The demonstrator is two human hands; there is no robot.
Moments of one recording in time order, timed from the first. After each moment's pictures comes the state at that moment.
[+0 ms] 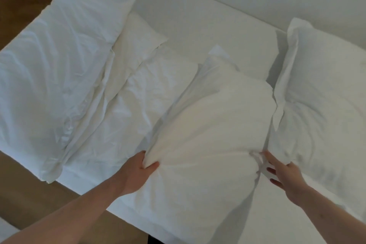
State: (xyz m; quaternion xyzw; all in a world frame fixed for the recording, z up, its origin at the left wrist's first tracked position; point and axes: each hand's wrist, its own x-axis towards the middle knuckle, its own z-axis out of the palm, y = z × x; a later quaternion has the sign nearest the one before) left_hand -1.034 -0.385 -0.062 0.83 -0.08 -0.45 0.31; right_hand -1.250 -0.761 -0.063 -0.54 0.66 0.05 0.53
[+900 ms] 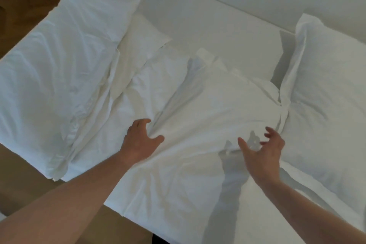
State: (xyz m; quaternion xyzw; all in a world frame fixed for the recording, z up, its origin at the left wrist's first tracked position) left_hand -0.981 -0.417 -0.064 0.91 -0.06 -0.33 0.23; right_hand -1.184 -0.684 -0.057 -0.78 0.52 -0.11 0.34
